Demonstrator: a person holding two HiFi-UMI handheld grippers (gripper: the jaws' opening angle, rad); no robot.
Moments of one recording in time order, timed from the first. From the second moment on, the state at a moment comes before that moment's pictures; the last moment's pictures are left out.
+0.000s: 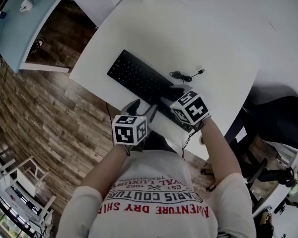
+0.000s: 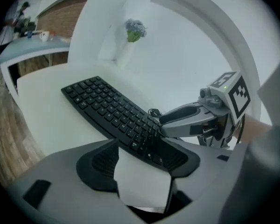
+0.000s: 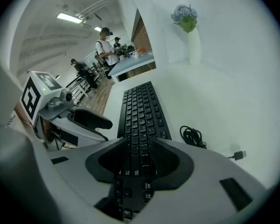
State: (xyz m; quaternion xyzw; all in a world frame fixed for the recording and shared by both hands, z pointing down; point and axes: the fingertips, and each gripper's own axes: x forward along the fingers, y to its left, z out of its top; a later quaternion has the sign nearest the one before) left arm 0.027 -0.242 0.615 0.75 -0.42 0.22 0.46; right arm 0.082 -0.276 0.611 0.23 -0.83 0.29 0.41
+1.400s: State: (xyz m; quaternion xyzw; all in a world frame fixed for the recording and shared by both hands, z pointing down) left arm 0.044 -0.244 0.652 0.56 -0.49 0.09 0.67; right arm 0.090 -0.299 0.655 0.00 -0.75 0.43 0.51
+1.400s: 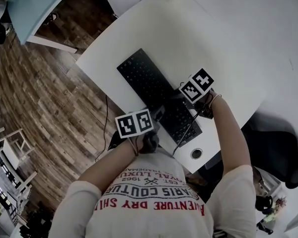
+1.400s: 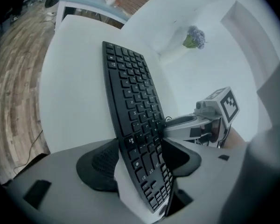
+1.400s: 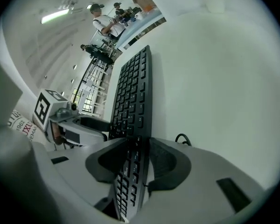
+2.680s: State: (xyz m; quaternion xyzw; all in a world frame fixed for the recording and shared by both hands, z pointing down) left arm 0.006 -0.213 0.651 0.61 -0.42 -0.05 0.67; right arm 0.091 -0.248 0.625 -0.03 -0.75 0.48 0.46
